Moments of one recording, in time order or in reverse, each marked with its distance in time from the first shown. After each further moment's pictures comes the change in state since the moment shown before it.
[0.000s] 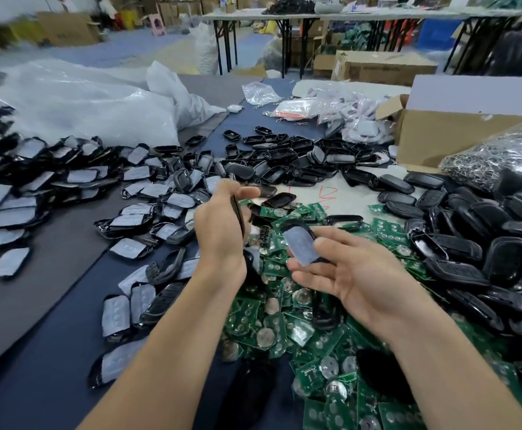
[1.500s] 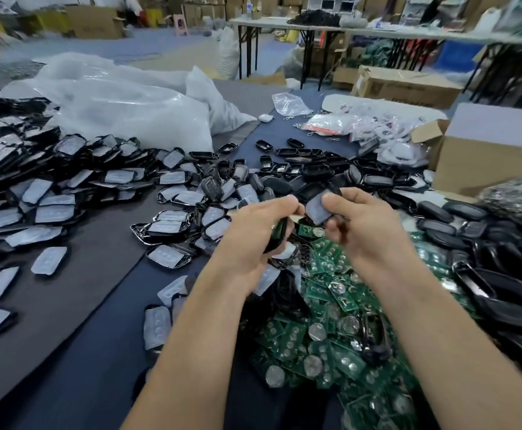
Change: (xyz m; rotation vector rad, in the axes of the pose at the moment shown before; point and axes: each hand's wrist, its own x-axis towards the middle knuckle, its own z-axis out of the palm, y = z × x) left_hand 0.034 0.014 -0.038 0.078 -0.403 -0.145; right_hand 0.074 -0.029 0.065 -0.155 0.143 -0.267
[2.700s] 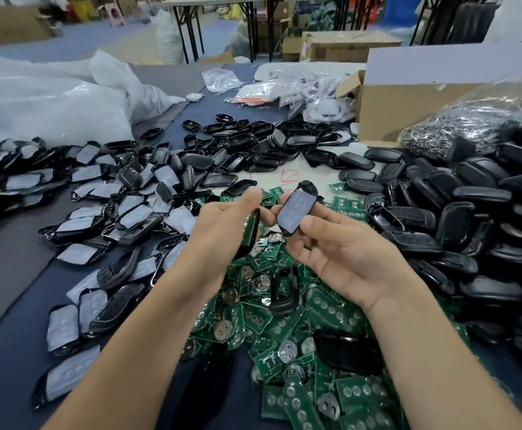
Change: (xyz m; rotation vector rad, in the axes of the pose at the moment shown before) left_hand -0.028 -0.026 0.074 0.453 0.013 -0.055; right_hand -0.057 0.025 -0.111 0.441 -0.383 0.188
